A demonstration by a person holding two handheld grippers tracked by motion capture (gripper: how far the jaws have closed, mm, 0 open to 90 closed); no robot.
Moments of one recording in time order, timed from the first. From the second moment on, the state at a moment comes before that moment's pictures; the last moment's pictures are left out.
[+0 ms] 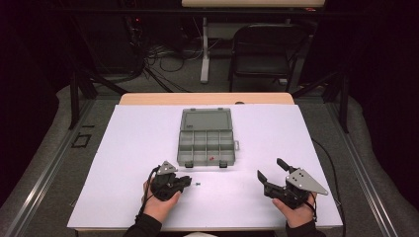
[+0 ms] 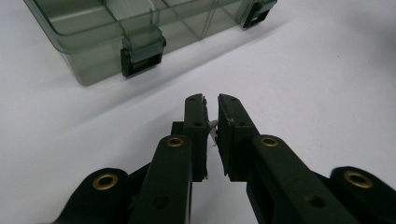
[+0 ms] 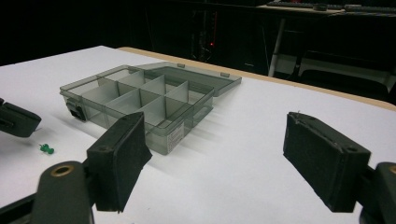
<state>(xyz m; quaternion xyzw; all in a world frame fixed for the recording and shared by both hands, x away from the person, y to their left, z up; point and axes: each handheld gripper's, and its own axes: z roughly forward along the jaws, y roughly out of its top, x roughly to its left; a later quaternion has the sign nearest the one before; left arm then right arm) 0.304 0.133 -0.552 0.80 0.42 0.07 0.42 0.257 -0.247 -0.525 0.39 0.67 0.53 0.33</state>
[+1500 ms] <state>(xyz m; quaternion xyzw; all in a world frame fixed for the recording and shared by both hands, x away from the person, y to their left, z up) 0.352 0.099 -0.473 0.79 0.37 0.11 0.48 0.257 -0.247 -0.525 0.39 0.67 0.53 0.33</state>
